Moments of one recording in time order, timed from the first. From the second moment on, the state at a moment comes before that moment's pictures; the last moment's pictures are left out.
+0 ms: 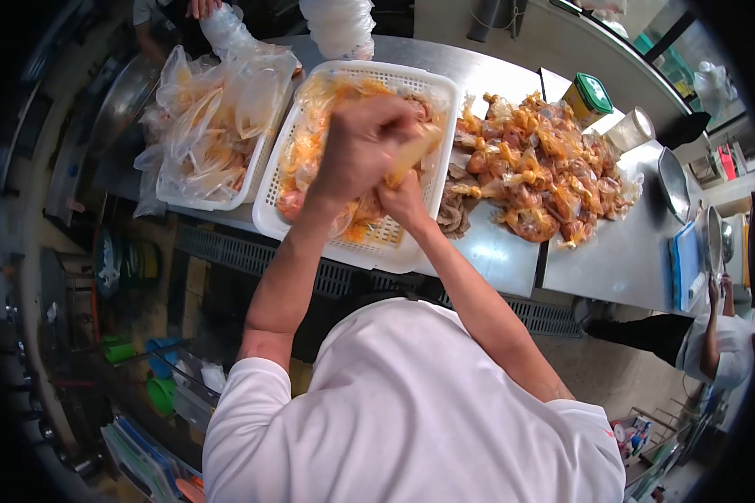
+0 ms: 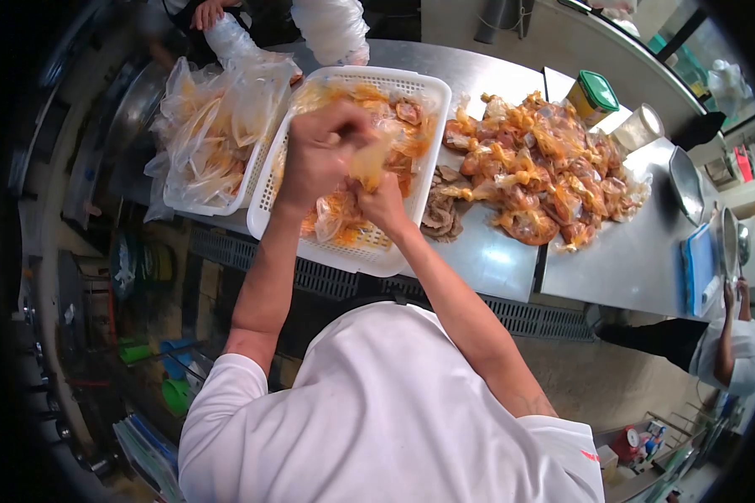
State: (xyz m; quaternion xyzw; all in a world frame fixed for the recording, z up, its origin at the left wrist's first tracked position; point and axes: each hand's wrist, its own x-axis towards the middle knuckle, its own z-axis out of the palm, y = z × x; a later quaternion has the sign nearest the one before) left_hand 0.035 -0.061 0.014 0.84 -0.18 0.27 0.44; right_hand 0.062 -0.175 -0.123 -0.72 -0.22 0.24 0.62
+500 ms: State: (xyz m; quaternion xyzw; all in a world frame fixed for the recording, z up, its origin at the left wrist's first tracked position) left_hand 0.024 0.050 -0.130 0.25 0.00 0.09 0.97; right_hand 0.059 -0.161 -0.151 -0.78 -0.43 0.12 0.43
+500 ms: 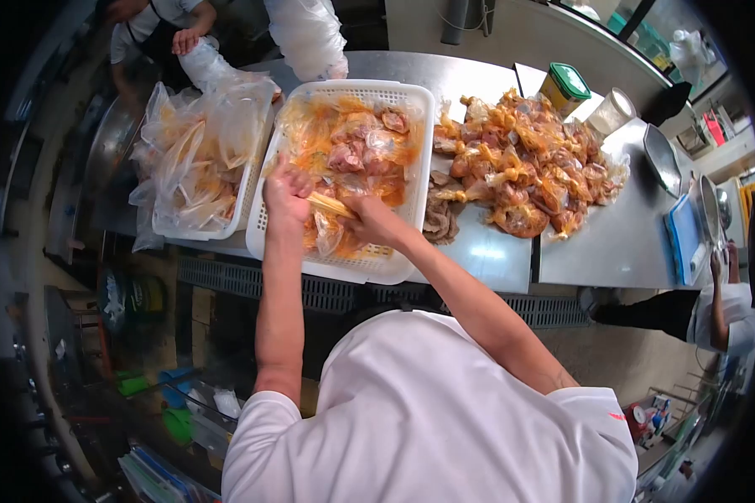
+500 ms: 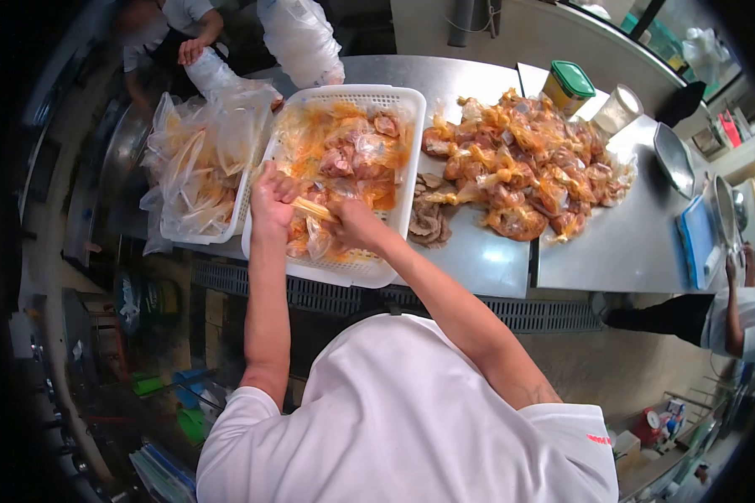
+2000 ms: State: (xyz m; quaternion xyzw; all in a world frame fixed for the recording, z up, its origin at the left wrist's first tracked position) left_hand 0.021 -0.024 -0.081 0.65 0.05 0.25 0.72; right_hand 0.088 -0.190 -0.074 -0.59 -0.26 0.31 0.70
